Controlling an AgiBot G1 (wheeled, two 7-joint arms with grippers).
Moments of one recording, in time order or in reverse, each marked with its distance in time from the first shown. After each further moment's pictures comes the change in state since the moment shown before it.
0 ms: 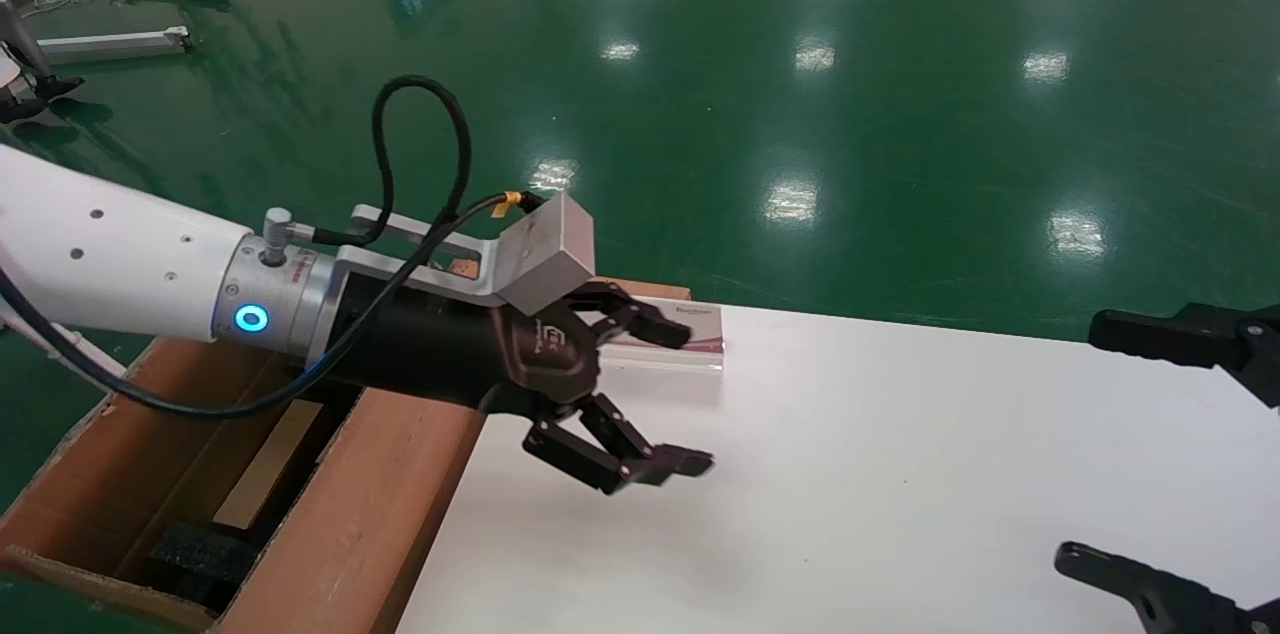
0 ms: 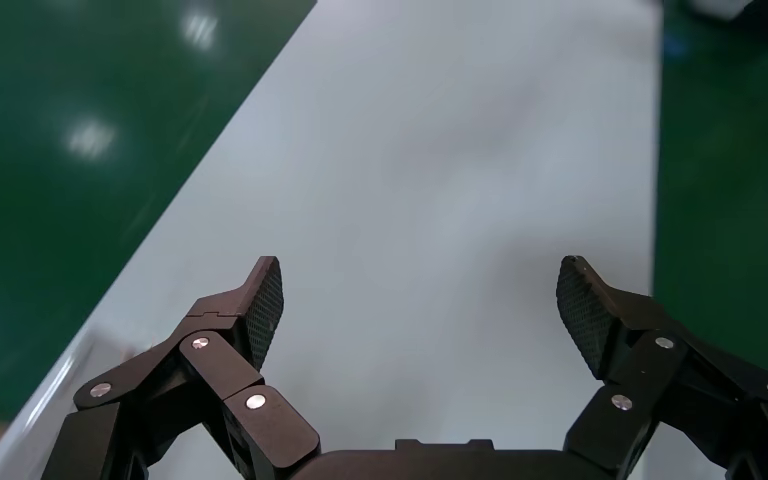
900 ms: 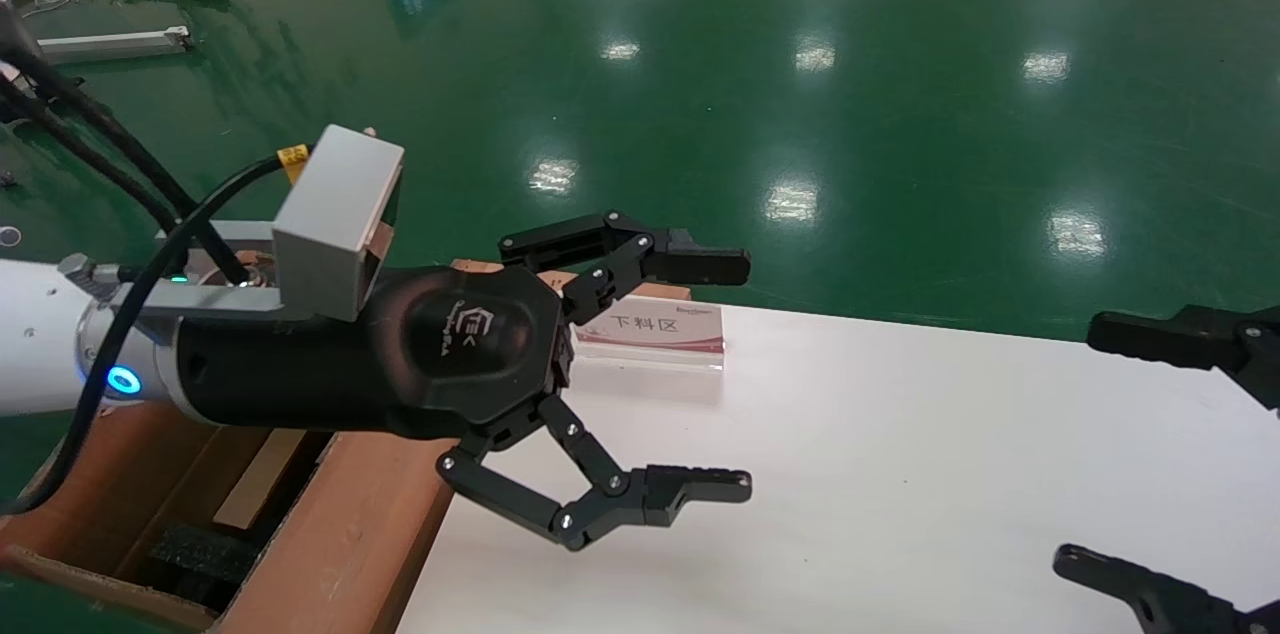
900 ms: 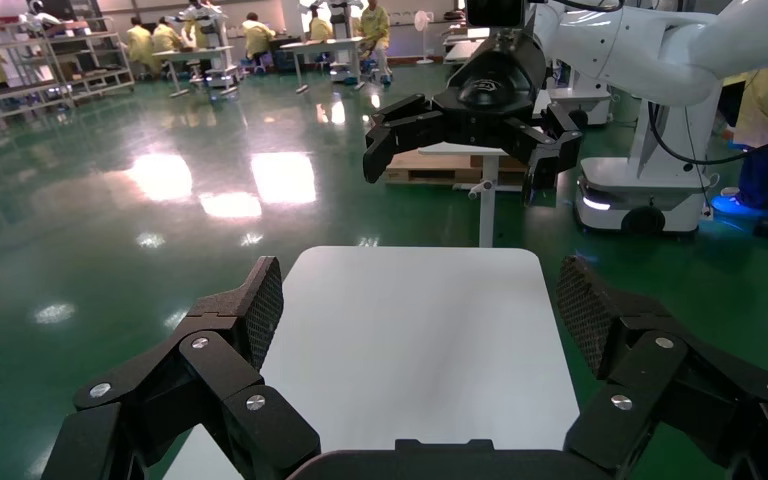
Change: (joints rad) left arm 0.442 0.092 -0.627 0.030 -0.240 0.222 0.285; right arm -0.002 -0.003 0.009 0.003 -0.006 -0.003 0.005
